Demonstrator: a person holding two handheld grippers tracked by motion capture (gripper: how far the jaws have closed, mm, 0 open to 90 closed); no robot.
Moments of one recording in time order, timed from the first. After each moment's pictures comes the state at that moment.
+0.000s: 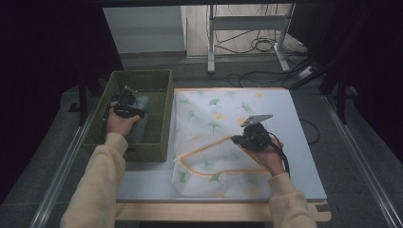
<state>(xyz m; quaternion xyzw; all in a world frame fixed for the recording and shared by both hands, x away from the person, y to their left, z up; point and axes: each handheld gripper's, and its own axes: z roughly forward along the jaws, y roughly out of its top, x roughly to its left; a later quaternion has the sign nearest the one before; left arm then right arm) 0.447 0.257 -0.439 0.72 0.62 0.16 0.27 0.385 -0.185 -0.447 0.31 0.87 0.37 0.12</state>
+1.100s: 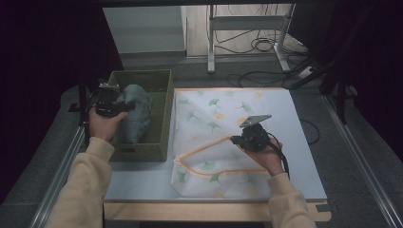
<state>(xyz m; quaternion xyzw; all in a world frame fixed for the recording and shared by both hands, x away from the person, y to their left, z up) 0.403 0.280 -0.393 0.69 0.58 0.20 0.38 0.384 -0.181 -0.447 0.30 0.87 0.37 0.12</state>
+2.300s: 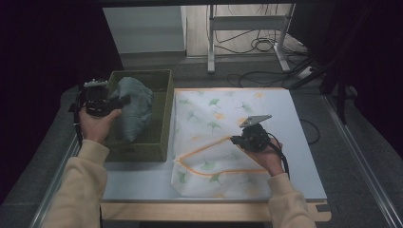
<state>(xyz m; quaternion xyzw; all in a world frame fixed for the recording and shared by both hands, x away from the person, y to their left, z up) 0.377 0.286 -0.364 0.67 0.56 0.22 0.44 0.383 -0.182 -0.447 0.30 0.87 0.37 0.12</state>
